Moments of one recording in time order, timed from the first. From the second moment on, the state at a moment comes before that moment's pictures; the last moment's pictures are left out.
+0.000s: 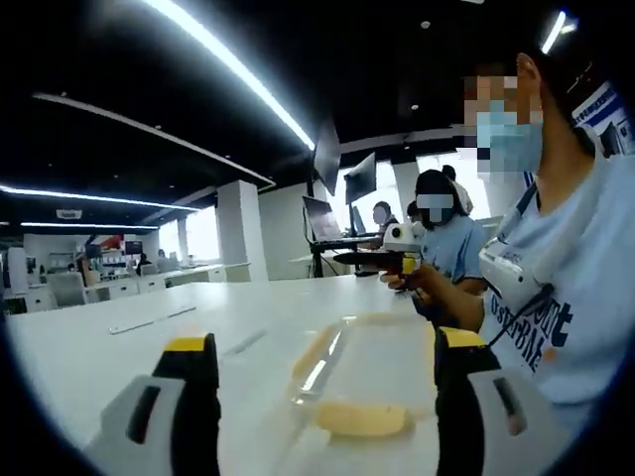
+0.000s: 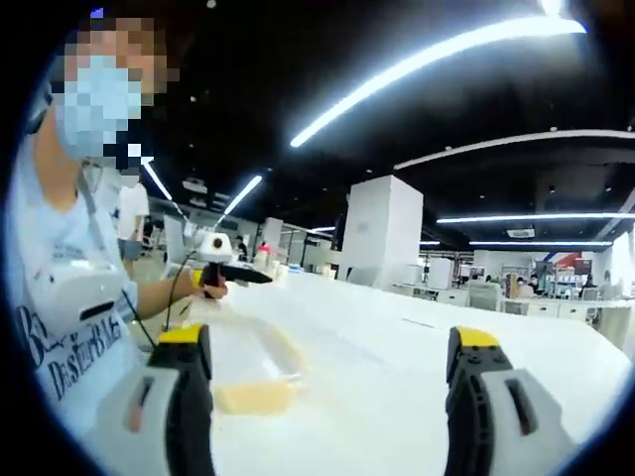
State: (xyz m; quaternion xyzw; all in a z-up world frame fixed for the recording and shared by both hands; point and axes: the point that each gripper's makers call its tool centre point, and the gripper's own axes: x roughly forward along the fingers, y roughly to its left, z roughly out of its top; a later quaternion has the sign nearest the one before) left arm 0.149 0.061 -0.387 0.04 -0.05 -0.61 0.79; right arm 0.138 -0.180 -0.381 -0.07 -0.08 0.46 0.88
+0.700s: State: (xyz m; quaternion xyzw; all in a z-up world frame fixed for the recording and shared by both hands) left arm 0.145 0.068 -0.416 0.11 0.05 -0.64 0.76; right arm 0.125 -0.149 -0.424 -0.14 0.03 0.55 0.82
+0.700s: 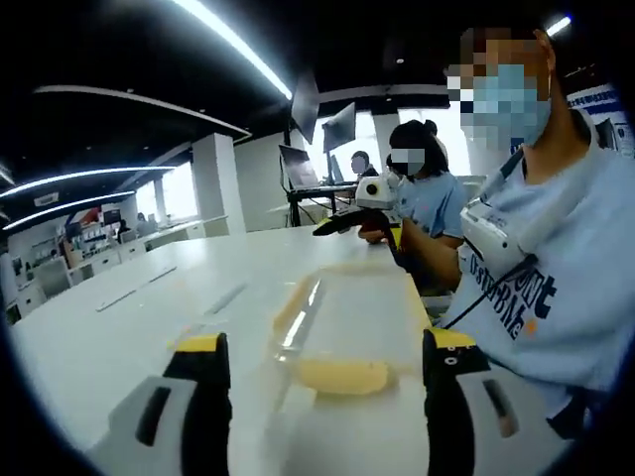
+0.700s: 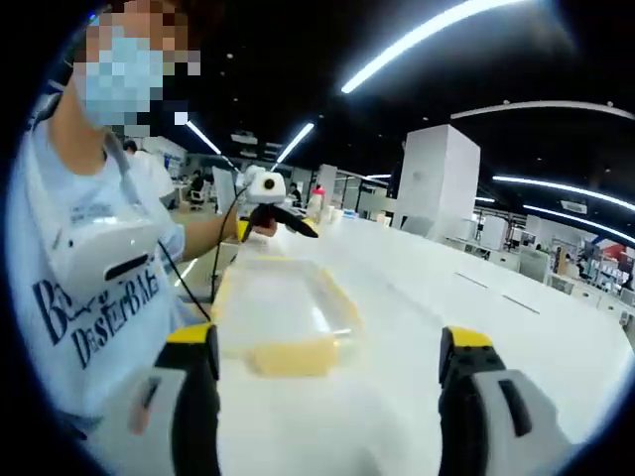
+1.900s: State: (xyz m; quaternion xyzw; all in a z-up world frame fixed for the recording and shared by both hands) left arm 0.137 0.060 -0.447 0.18 0.14 -0.67 0.71; right arm 0.114 -0.132 -0.451 -0.18 0.11 0.61 0.76
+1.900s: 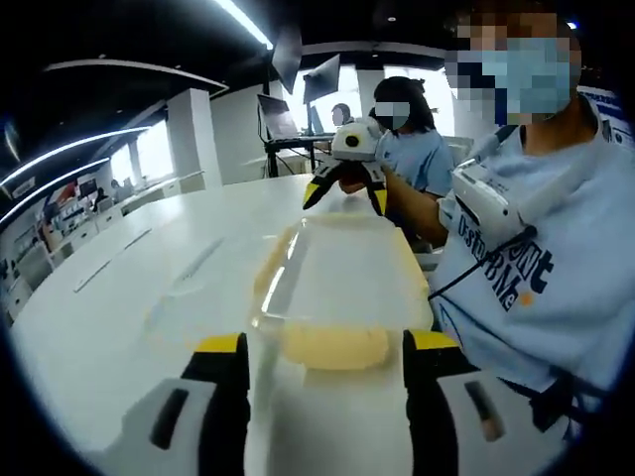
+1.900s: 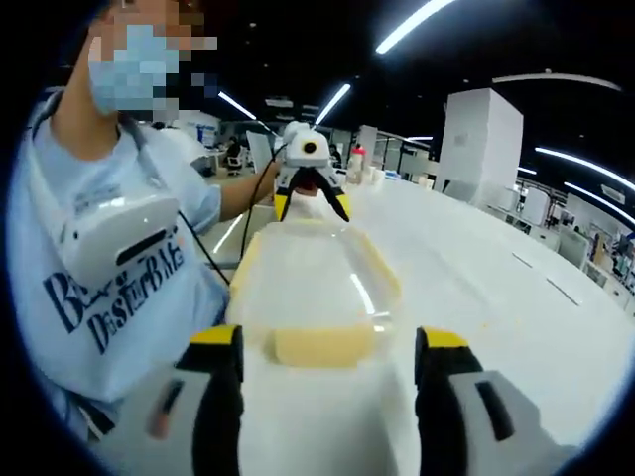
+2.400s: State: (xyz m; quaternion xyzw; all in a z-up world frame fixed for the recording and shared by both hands) left arm 0.136 0.061 -0.453 0.19 0.18 -0.68 0.68; right arm 0.118 -0.135 -0.452 -0.19 0.13 0.62 0.75
